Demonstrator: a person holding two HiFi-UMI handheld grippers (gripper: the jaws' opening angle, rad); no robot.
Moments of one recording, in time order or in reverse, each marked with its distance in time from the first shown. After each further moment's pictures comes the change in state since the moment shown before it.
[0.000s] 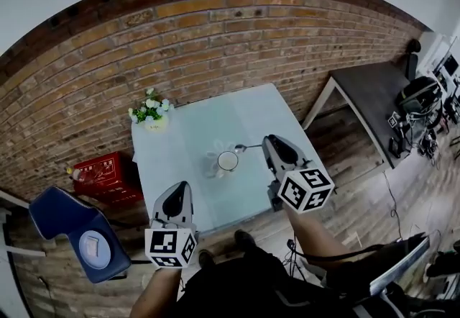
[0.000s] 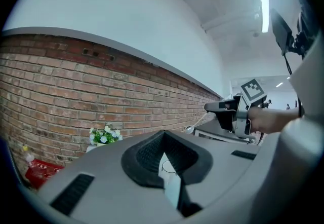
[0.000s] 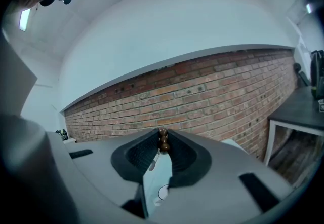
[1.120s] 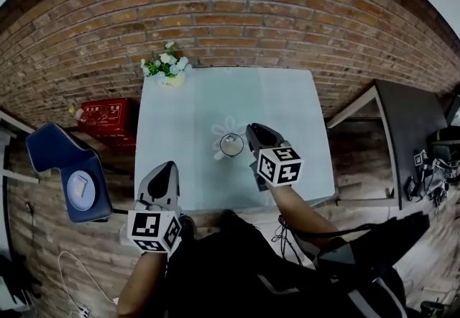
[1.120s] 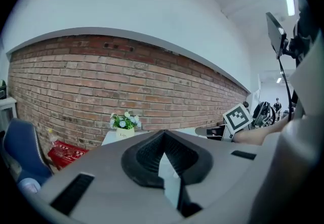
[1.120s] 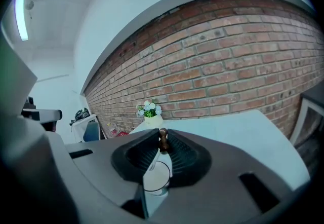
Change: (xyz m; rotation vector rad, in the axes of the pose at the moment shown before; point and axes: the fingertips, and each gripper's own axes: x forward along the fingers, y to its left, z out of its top) left arm 0.018 0.011 -0.041 -0.076 0.085 0.292; right arm 0.124 -0.042 -0.136 -0.046 0.325 0.229
